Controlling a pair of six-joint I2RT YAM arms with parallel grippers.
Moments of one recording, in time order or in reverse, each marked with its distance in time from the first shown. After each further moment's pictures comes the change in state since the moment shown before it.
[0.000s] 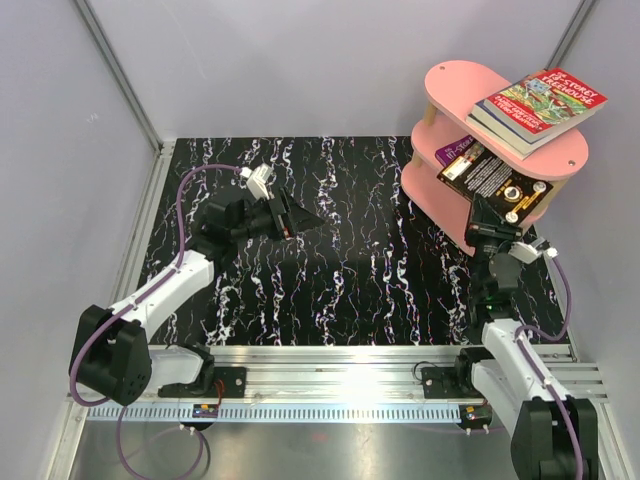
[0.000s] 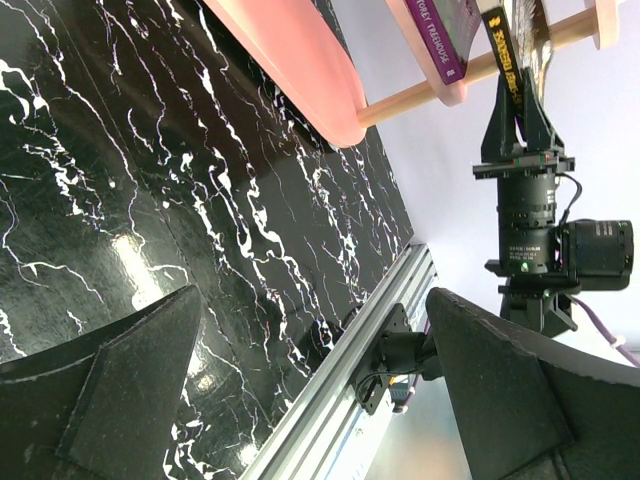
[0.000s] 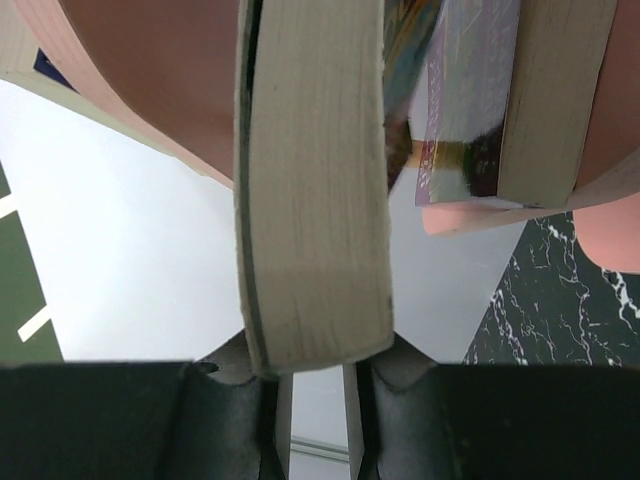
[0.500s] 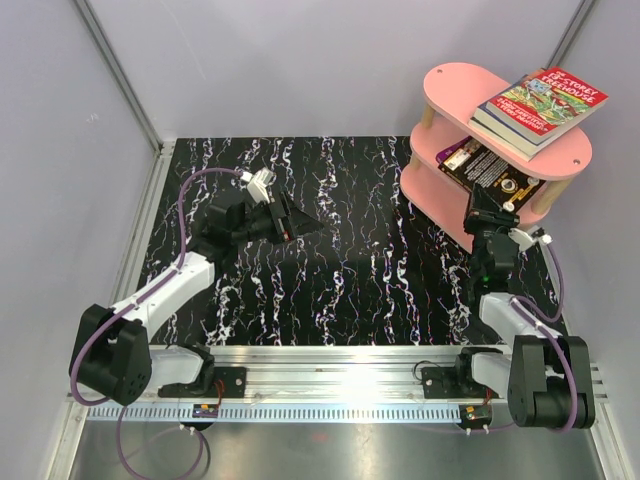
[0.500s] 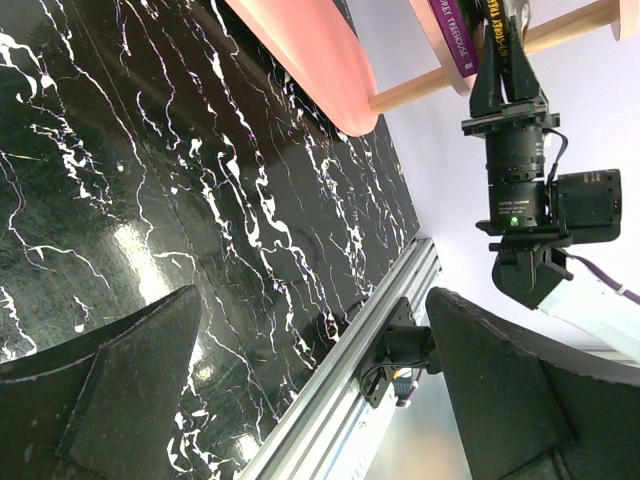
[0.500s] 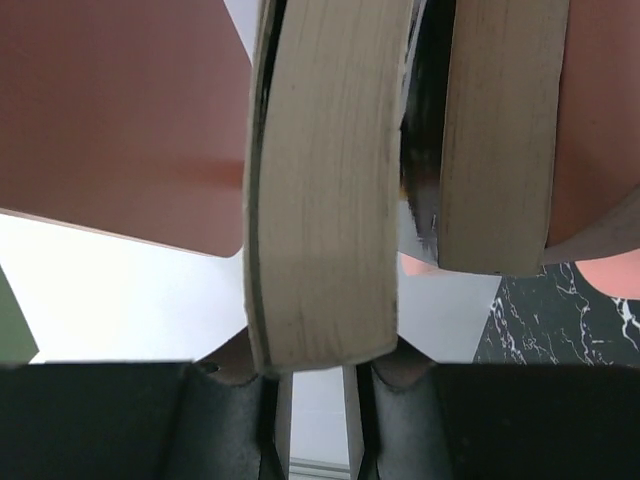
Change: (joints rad) left arm 0.000 0.000 -0.027 0.001 0.000 0.003; right arm -0.074 0.334 0.070 0.211 -0.061 0.089
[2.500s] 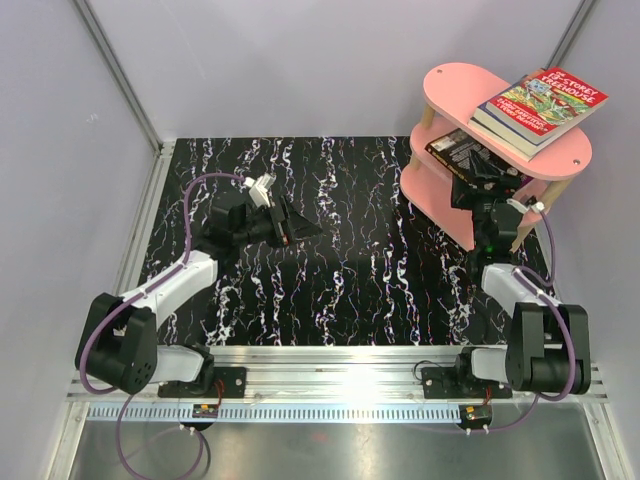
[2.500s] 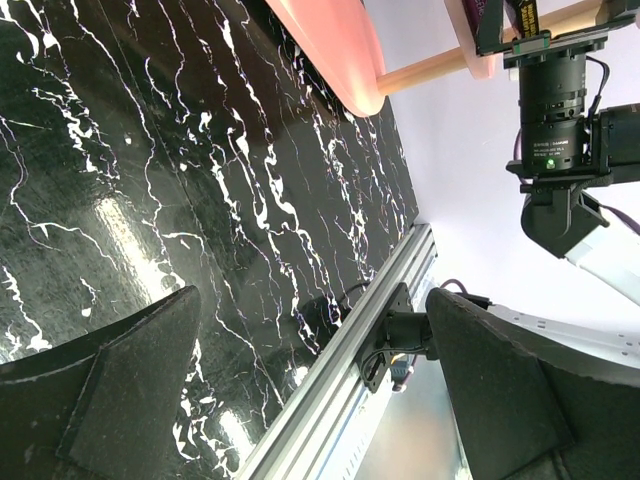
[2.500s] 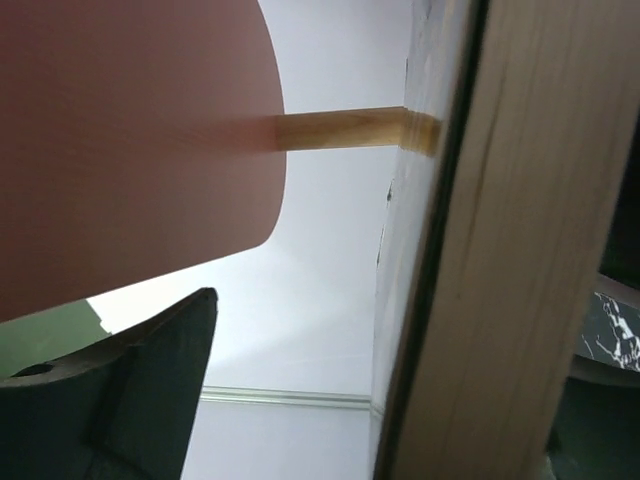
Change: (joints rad) left arm 0.030 0.060 -0.037 0.048 0.068 -0.016; right arm -0.031 0.176 0.227 -0.078 -0.225 0.167
